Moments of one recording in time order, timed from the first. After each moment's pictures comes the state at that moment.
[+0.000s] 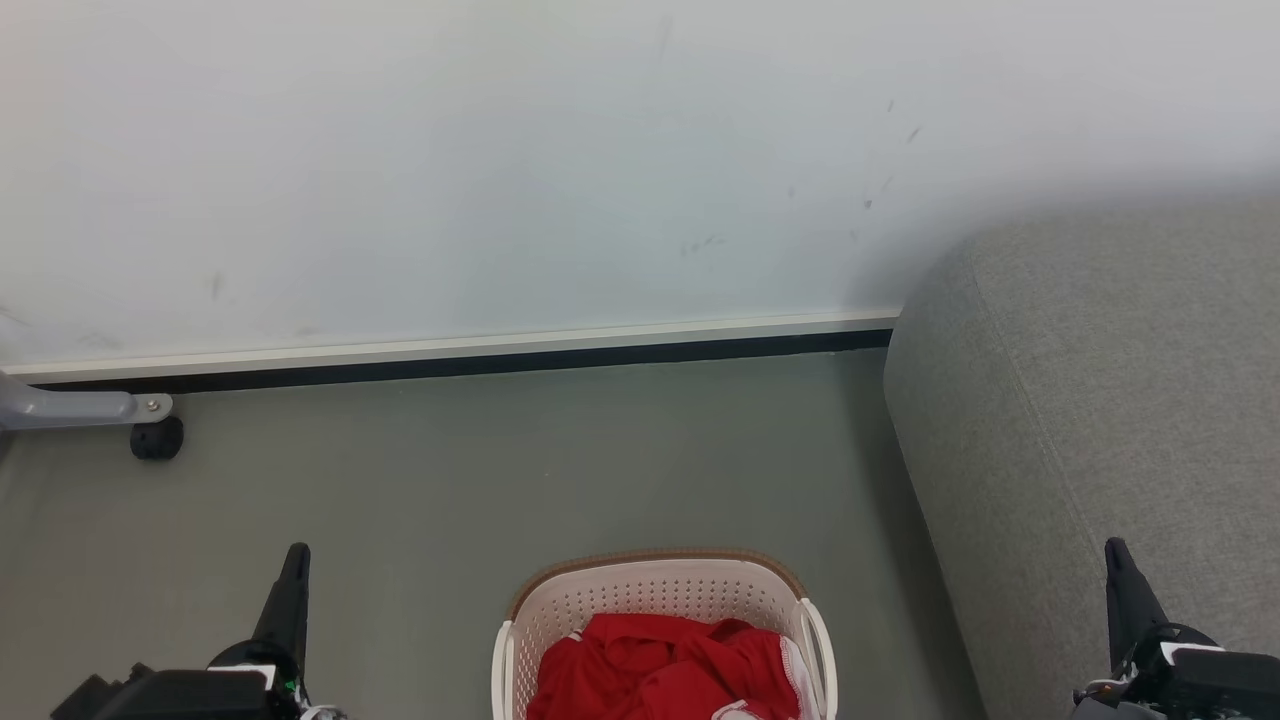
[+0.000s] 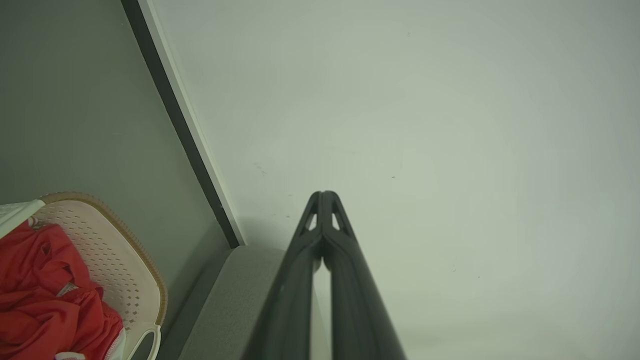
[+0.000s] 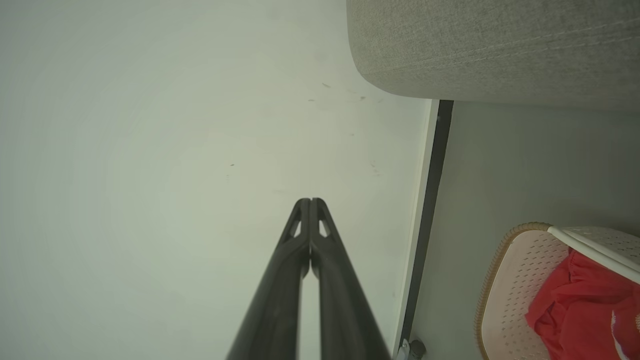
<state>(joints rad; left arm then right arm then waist) -0.08 0.04 0.09 0.29 -1.60 -0.12 0.11 -0.09 -0.04 -0.13 0.30 1.60 0.12 0.11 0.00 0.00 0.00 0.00</state>
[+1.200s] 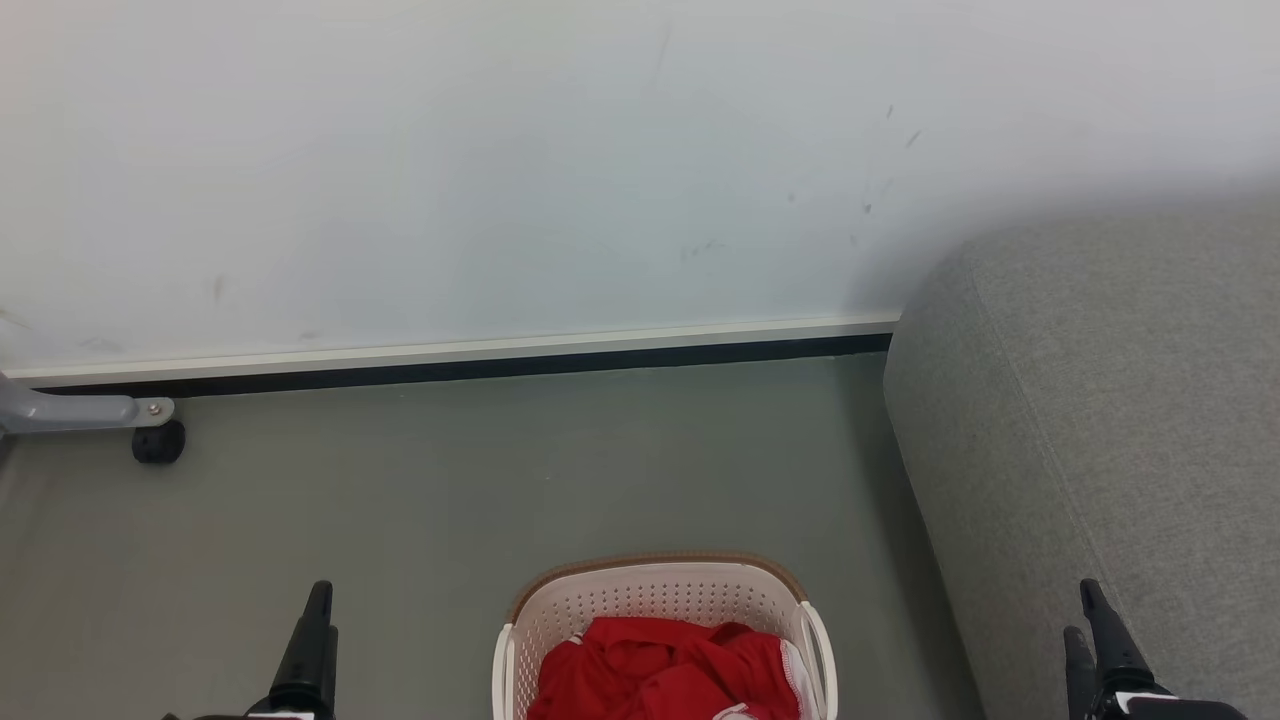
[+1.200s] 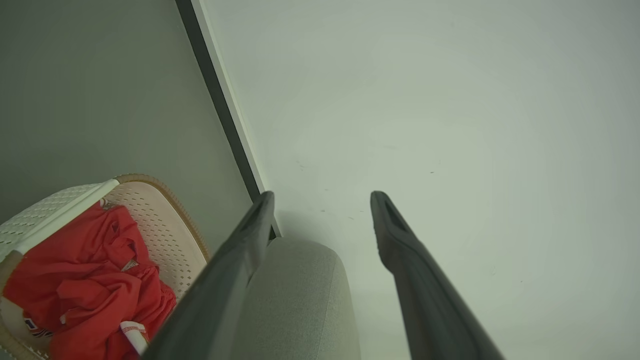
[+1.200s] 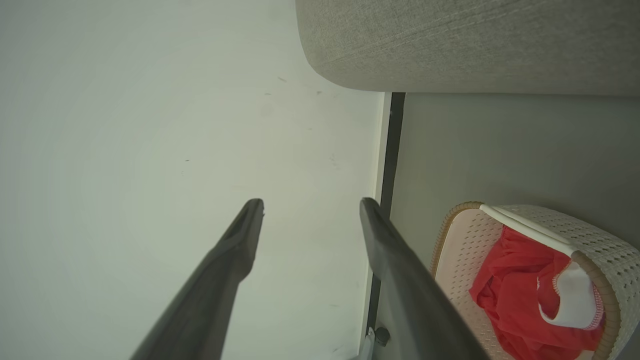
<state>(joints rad) -0.02 0.03 0.05 0.32 -1.55 -0.11 0.06 -0.03 -0.02 -0.08 0.34 1.57 0.10 0.06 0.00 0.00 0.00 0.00</state>
